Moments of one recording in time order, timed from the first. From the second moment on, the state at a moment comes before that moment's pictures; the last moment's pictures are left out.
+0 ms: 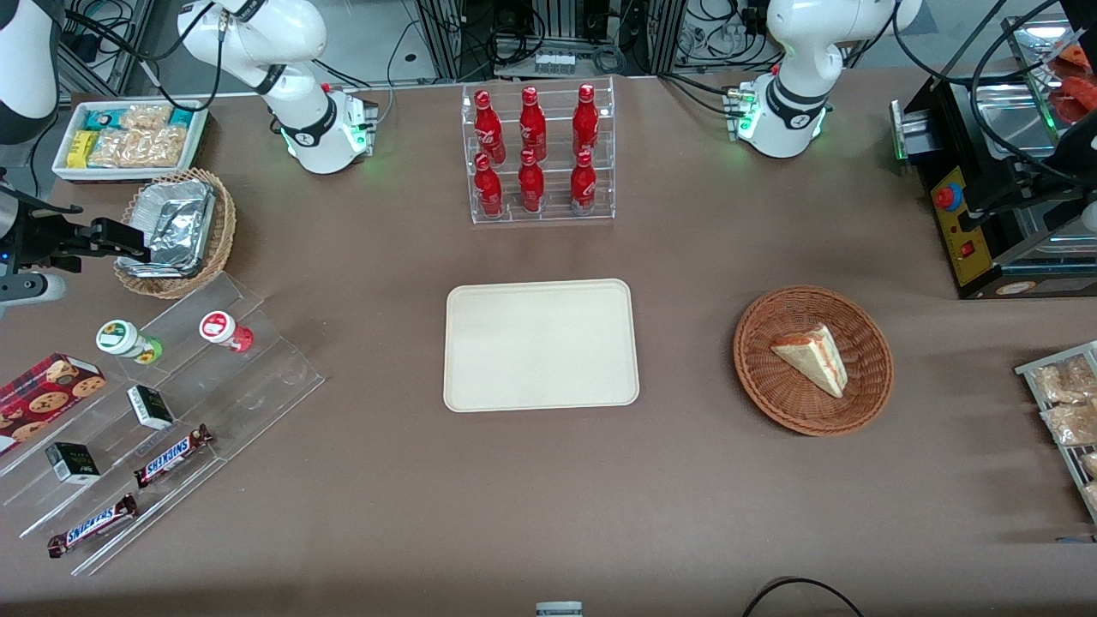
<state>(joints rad) -0.03 -0.01 -0.07 -1.66 -0.04 1.48 -0.20</state>
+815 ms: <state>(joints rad) -0.04 0.00 -0.08 -1.76 -0.04 1.59 -0.20</state>
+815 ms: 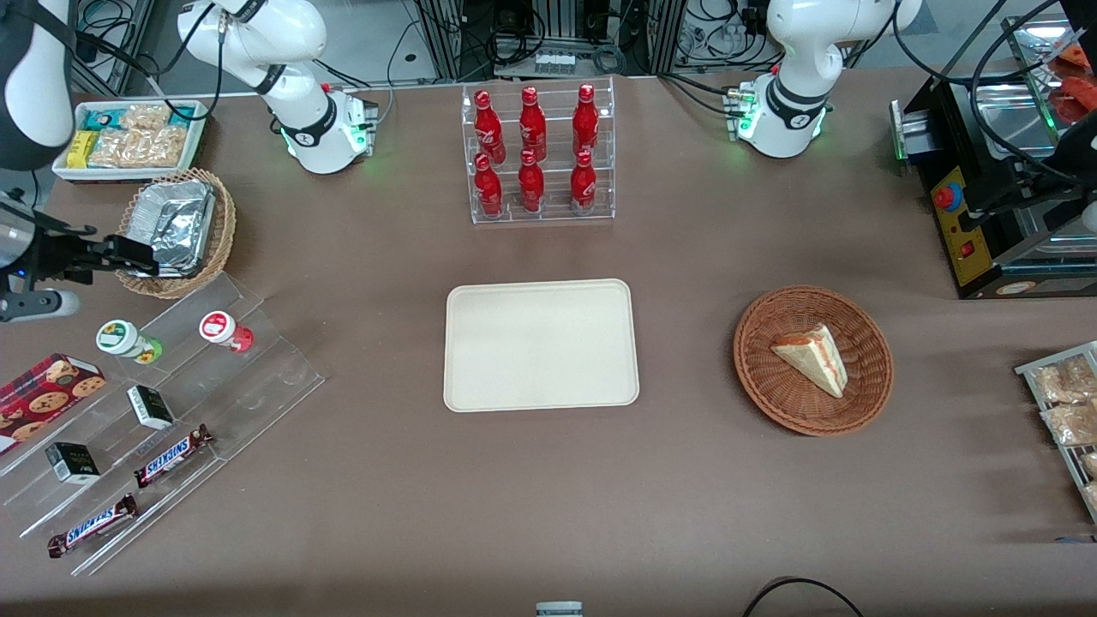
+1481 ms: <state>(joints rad) -0.17 -0.09 -0.09 -2.05 -0.04 1.90 -0.69</state>
